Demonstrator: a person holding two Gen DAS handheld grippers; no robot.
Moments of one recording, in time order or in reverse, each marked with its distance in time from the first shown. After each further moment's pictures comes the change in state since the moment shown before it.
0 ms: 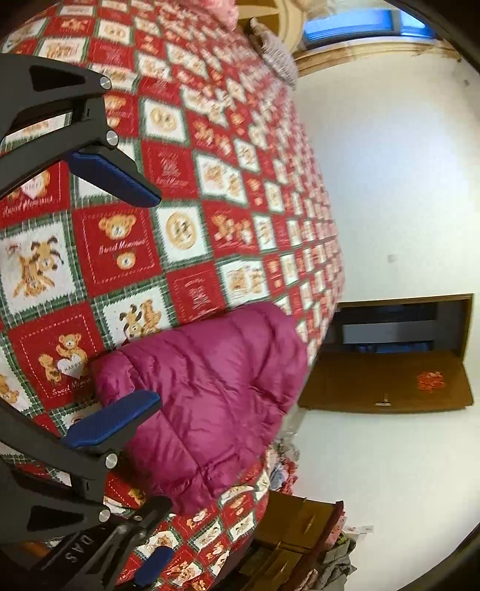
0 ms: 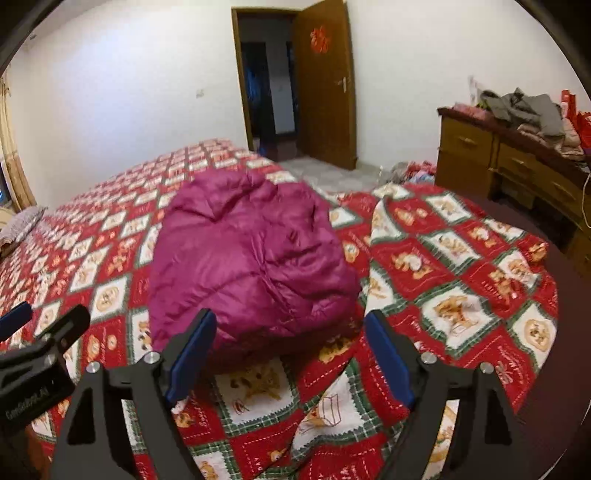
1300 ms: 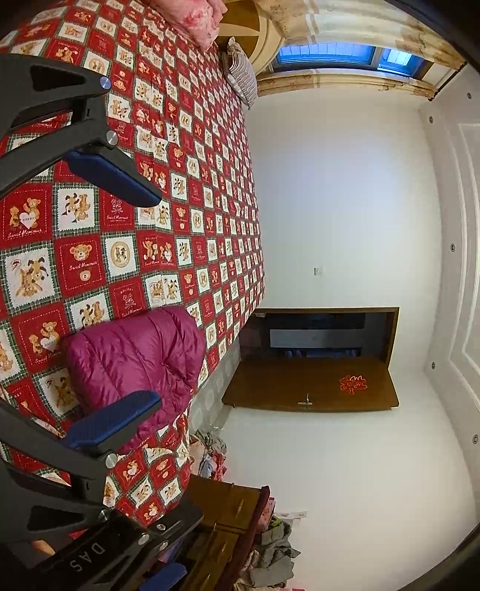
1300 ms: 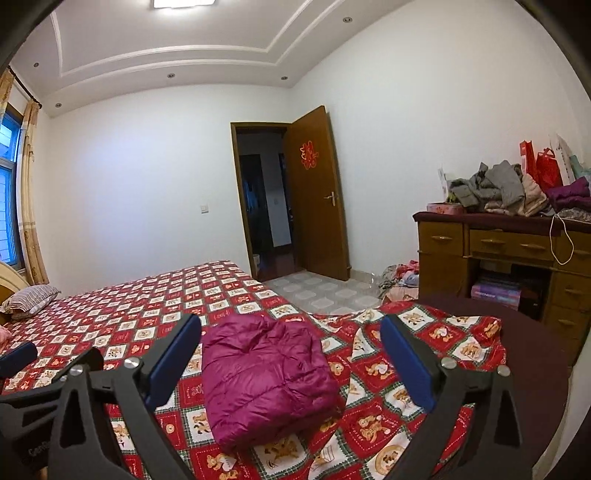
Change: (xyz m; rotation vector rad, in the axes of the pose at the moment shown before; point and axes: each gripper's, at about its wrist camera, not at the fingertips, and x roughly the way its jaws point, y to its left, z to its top) left arm -0.143 0.015 0.021 -0.061 -0.284 0.003; right arm -0.135 0.000 0.035 0.042 -0.460 0.009
